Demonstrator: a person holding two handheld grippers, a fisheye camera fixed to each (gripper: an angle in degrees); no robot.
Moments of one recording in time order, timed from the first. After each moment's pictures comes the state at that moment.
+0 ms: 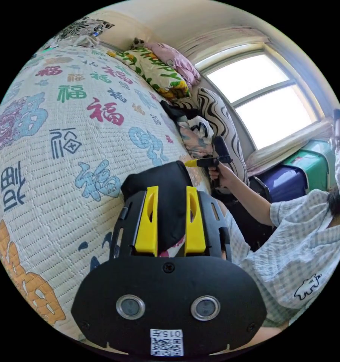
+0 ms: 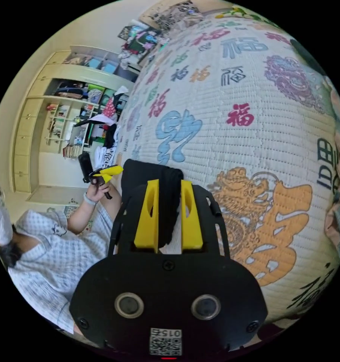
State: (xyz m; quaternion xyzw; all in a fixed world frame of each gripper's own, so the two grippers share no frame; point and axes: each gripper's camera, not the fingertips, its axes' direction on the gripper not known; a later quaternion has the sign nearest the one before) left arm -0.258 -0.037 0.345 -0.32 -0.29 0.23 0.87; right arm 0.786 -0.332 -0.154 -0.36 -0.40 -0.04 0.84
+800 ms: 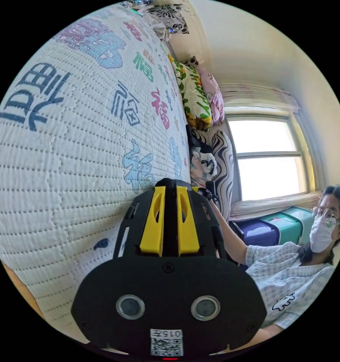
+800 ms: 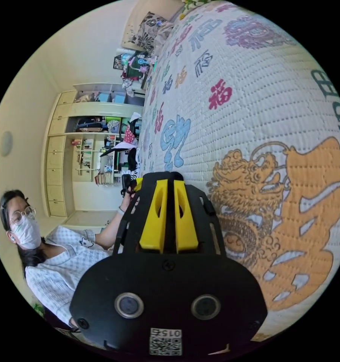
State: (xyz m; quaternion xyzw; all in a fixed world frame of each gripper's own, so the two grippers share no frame) left arm -0.278 -0.118 0.278 -0.20 -0.23 0.05 0.95; right arm 0.803 -0.285 -0.077 -0.35 -0.48 0.12 0.79
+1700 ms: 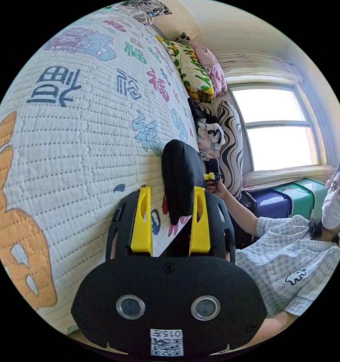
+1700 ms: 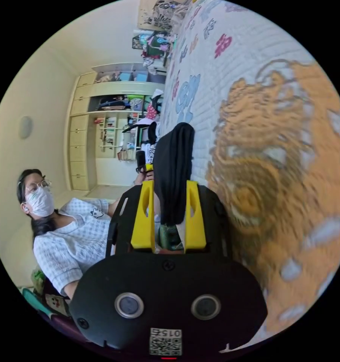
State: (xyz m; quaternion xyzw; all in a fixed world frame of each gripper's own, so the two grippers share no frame) left arm -0.178 -0.101 0.213 -0.30 -0.28 0.09 0.91; right arm 0.716 -0.238 -0.065 -0.38 -0.57 0.07 0.73
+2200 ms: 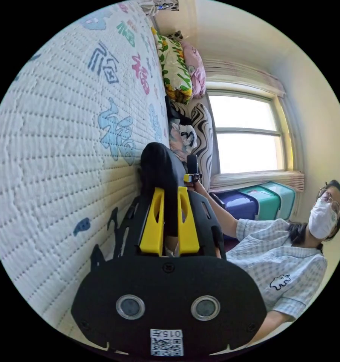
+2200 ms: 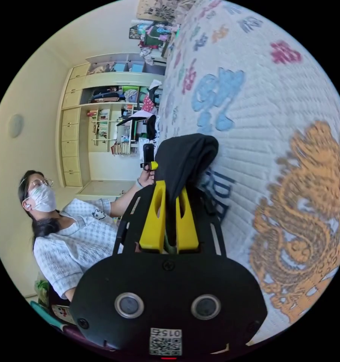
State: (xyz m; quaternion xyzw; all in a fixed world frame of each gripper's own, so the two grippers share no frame) left arm -0.146 -0.092 0.214 -0.31 -0.14 0.03 0.94; right arm 0.572 -0.272 -0.068 -0.41 -0.56 0.05 0.72
